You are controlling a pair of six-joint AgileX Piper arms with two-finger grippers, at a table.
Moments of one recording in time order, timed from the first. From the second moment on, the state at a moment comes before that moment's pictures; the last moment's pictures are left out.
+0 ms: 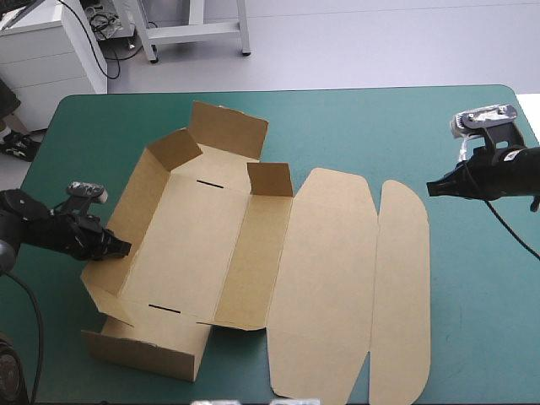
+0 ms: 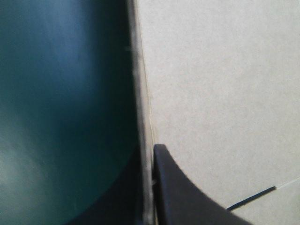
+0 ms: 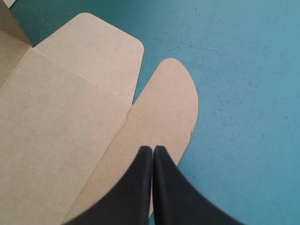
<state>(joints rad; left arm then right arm) 0.30 1.43 -1.02 -0.49 1.10 0.79 -0.12 1.28 -1.38 0.35 1.13 -0.49</state>
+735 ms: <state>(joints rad) -0.36 1.49 -1.28 0.08 0.57 0.81 -0.12 1.28 -1.38 0.35 1.14 -0.45</state>
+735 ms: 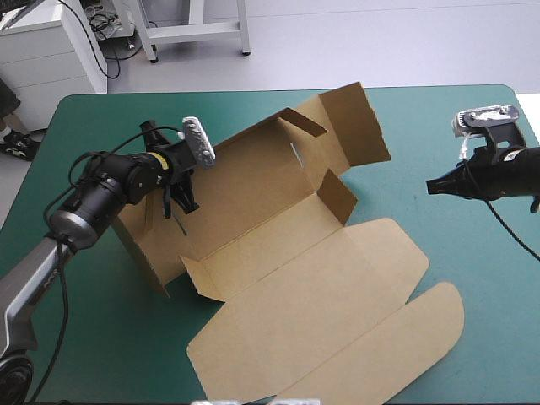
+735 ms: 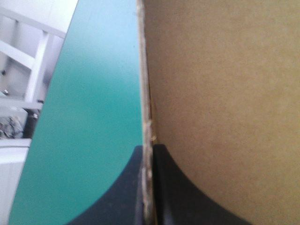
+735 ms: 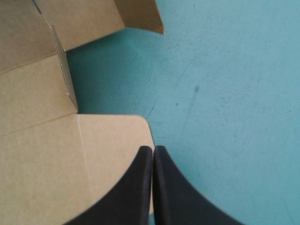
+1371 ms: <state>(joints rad) -0.68 1.54 -1.28 0.46 0.23 0.81 -0.12 1.28 -1.38 0.35 1.13 -0.42</state>
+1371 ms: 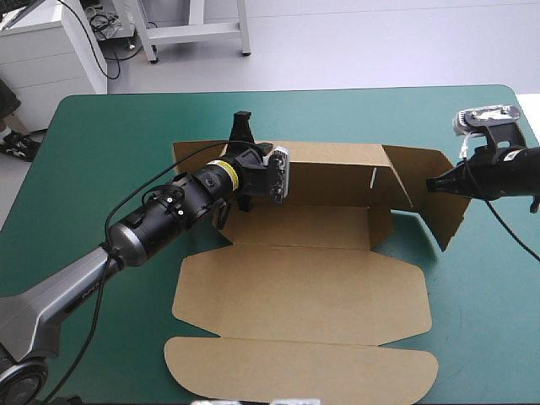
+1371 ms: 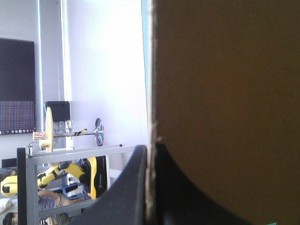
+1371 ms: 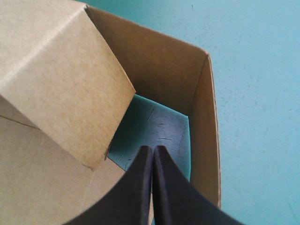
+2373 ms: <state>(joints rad) -0.81 1.62 -1.25 1.49 0.41 -0.27 -0.12 1.28 -1.59 0.36 1.24 -0.29</state>
